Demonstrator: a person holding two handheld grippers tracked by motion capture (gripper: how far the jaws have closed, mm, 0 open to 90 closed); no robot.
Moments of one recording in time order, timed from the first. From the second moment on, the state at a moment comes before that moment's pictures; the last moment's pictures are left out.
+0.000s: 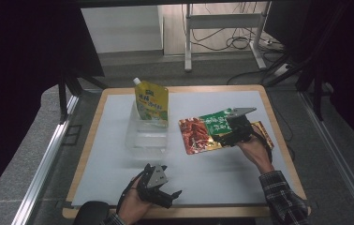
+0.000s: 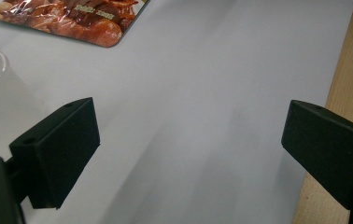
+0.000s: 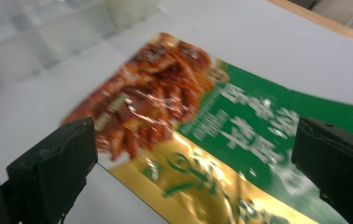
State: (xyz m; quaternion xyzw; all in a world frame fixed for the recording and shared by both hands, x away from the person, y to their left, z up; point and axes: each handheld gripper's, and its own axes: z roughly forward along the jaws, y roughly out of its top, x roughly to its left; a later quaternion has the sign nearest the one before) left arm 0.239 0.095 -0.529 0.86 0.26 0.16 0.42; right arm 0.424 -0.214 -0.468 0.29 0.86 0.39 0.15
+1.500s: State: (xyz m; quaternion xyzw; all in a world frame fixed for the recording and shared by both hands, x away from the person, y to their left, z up) left arm 0.238 0.091 -0.531 0.87 0.24 0.15 0.41; right arm 0.452 -0.268 -0.521 0.39 0.85 0.33 0.10
